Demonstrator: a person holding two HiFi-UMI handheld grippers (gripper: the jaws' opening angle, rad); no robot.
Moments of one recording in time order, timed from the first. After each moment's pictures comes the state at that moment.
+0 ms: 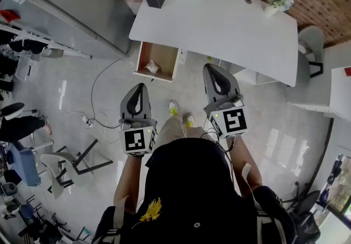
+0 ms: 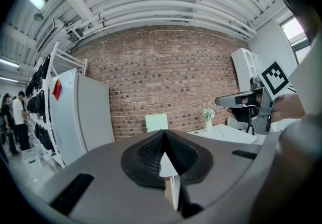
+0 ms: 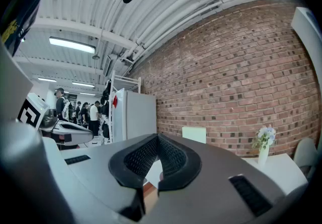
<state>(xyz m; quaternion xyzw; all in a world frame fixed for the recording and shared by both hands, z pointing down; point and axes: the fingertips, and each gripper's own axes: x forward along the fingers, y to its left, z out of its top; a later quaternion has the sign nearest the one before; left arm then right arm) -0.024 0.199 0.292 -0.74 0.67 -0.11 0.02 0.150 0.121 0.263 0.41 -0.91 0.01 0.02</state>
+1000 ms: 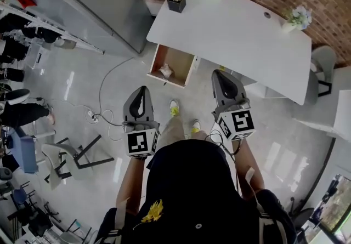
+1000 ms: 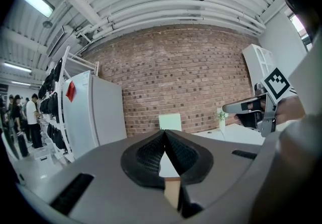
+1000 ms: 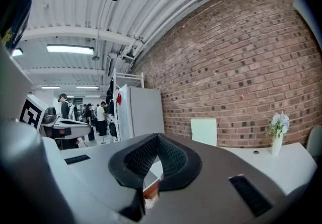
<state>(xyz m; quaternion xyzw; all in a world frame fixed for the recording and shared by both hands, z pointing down) -0.075 0.203 0.290 -0.70 0.71 -0.10 0.00 0.115 0.102 0.287 0.37 -0.92 0.06 0.04</state>
